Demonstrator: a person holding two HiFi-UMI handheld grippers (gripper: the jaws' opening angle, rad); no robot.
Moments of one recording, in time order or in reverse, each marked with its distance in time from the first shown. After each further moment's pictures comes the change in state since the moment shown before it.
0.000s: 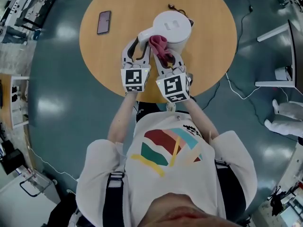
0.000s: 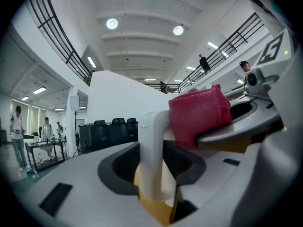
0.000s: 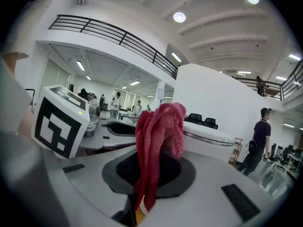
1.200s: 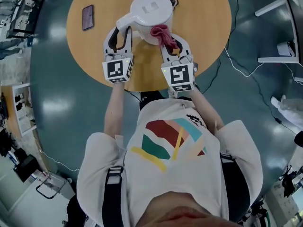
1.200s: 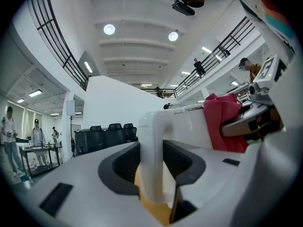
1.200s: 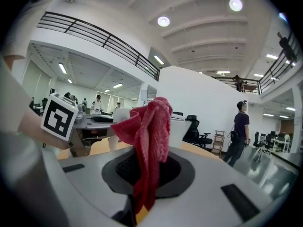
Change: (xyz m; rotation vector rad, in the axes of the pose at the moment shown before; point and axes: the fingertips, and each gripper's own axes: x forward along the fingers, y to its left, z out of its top) left arm 0.015 -0.007 -0.016 0.038 -0.073 -0.043; right arm -0.042 -0.064 -0.060 0.124 -0.030 -0.180
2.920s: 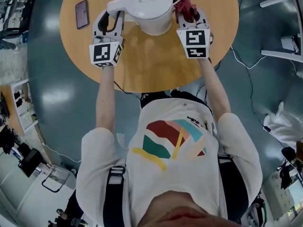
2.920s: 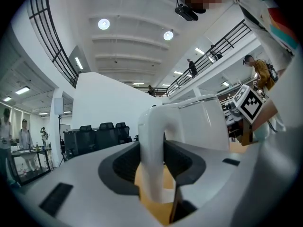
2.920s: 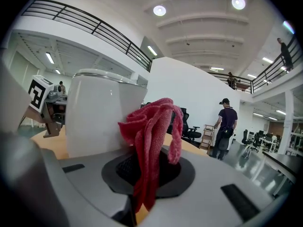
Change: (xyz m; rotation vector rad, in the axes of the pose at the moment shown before) left arm 0.087 0.033 -0.002 0.028 0.007 -0.114; right arm 0.093 -0.133 -0.032 0.006 0.092 -0.115
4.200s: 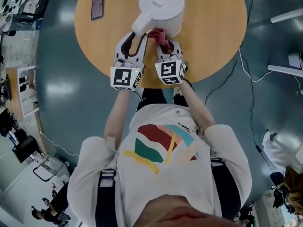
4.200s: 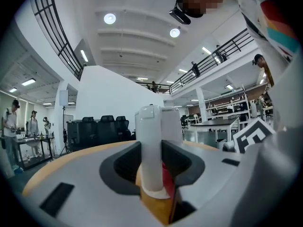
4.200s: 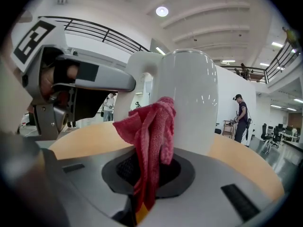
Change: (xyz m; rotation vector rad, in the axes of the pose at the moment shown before) left arm -0.102 -0.082 -0.005 -0.089 0.078 0.018; right arm -0.048 0.186 -0.057 0.016 -0.007 0.197
